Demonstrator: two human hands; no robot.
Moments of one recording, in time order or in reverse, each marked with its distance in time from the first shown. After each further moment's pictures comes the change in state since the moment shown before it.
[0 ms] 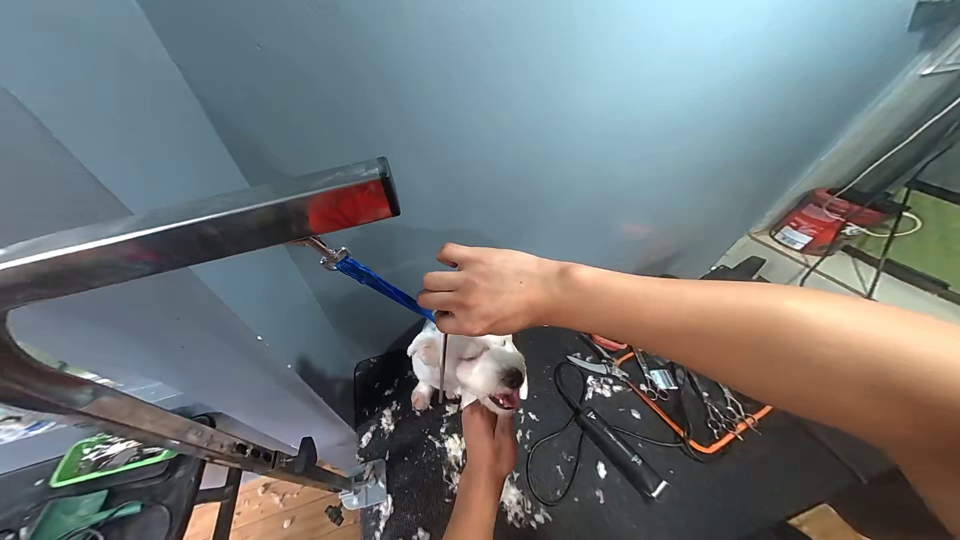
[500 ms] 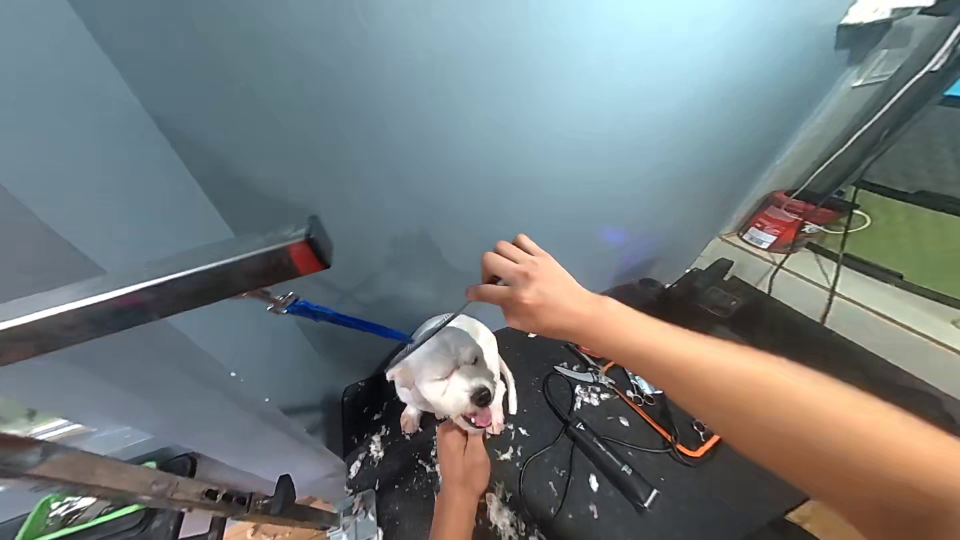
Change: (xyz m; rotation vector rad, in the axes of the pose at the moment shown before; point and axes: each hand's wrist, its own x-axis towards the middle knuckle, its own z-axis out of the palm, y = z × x) left_hand 0.007 -0.002 -0.007 -0.015 0.048 -0.058; right_hand -0.093 -0.018 0.015 0.100 0.210 0.644
